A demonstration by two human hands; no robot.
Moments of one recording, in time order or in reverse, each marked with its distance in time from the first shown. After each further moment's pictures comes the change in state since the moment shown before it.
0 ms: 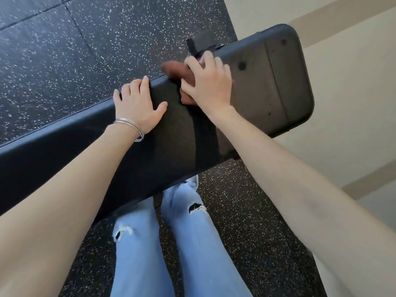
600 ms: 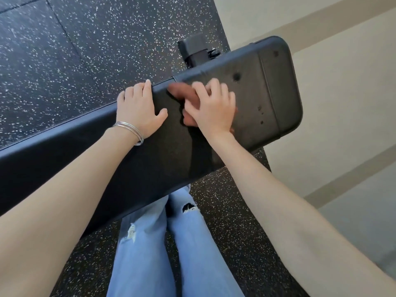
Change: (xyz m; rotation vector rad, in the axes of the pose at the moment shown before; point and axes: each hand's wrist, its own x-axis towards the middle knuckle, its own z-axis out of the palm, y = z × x) left_hand 0.018 0.009 -0.007 0.005 -0.055 0.117; right_hand -0.030 0.005 0.013 0.018 0.211 0.111
